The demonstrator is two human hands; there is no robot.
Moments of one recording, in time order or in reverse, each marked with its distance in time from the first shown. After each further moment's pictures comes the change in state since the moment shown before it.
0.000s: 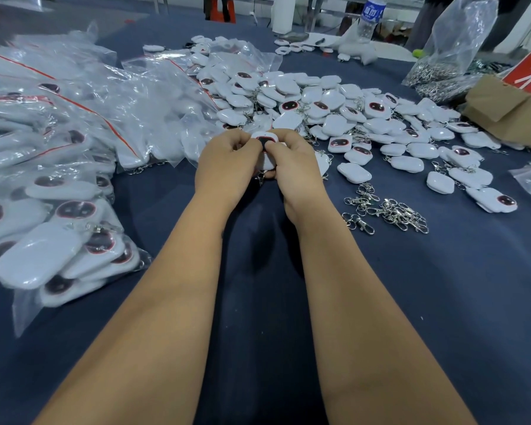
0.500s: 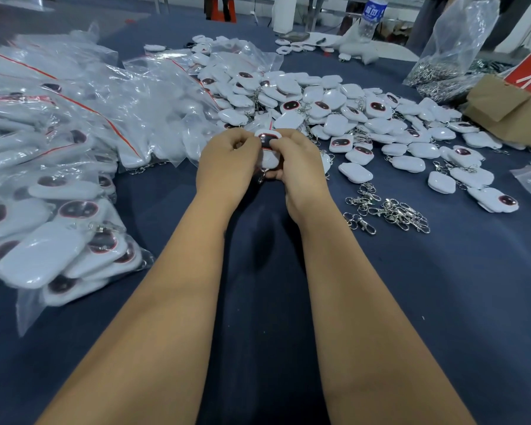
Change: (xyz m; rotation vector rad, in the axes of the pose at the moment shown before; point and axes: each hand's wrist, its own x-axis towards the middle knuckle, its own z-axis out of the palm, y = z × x) left_hand -0.003 0.002 0.001 0.012 0.040 0.027; right_hand 0.006 0.004 -0.002 0.039 0.028 0.004
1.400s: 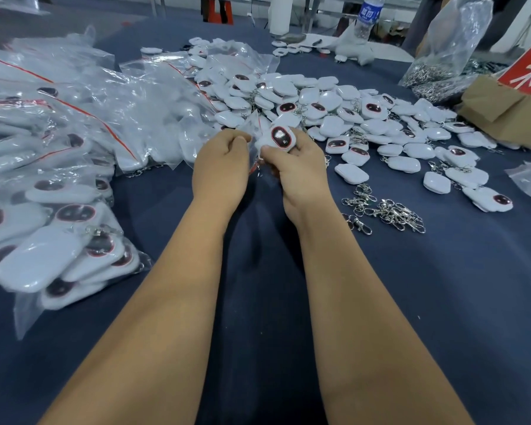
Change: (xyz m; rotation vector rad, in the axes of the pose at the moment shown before) left_hand 0.001 -0.002 0.000 0.029 0.060 -0.022; right_hand -0.005 -0.001 -0.003 0.101 0.033 -0.034
